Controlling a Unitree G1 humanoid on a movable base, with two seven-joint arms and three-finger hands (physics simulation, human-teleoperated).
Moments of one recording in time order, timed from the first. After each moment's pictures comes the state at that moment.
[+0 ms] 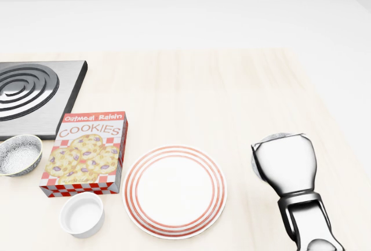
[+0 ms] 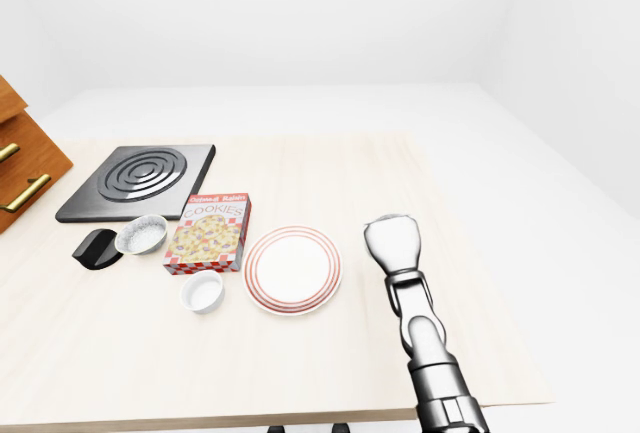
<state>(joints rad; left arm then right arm) -0.08 1.30 0.71 1.23 -0.68 -0.09 -0.09 -0.19 -0.23 0.05 0.26 -1.60 0.01 -0.41</state>
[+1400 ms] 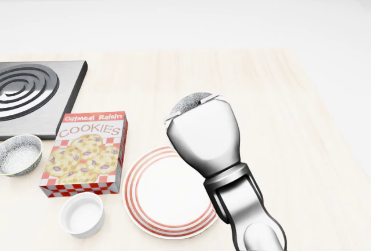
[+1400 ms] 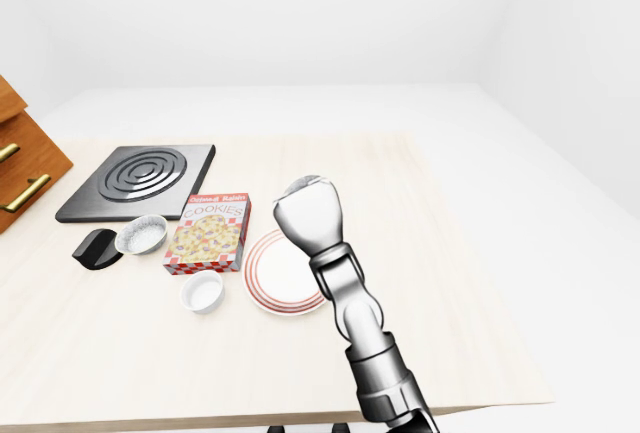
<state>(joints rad) -0.08 1.30 0.70 1.23 -0.68 -0.09 -0.09 -0.31 0.01 0.23 -0.03 -1.75 -0.09 -0.27</state>
